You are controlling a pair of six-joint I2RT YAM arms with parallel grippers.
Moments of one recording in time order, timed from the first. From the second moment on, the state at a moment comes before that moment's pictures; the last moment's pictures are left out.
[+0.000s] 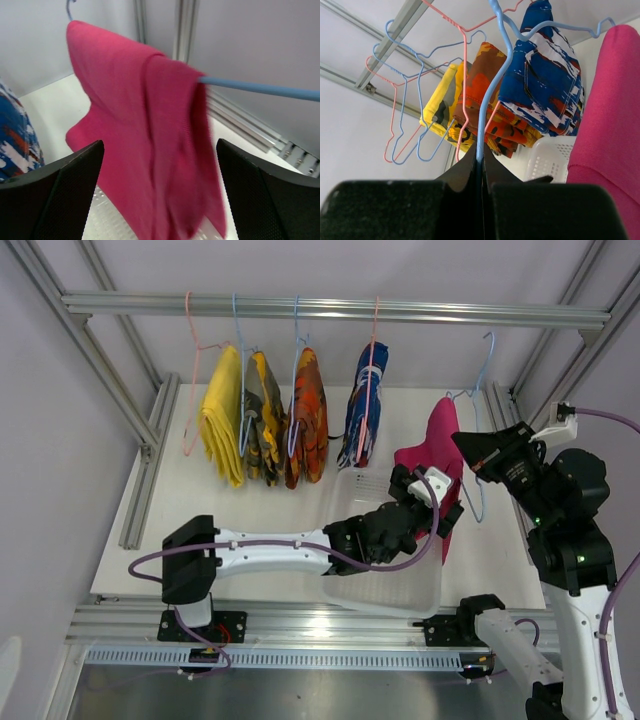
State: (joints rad) left arm -1.37 1.76 1.37 0.41 -0.63 -0.02; right arm 0.17 0.75 1.27 -0.55 -0.21 0.81
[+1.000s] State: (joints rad) left arm -1.33 1.67 1.22 0.47 -0.48 -0.06; right arm 0.17 0.75 1.32 -0.62 -0.24 0.77
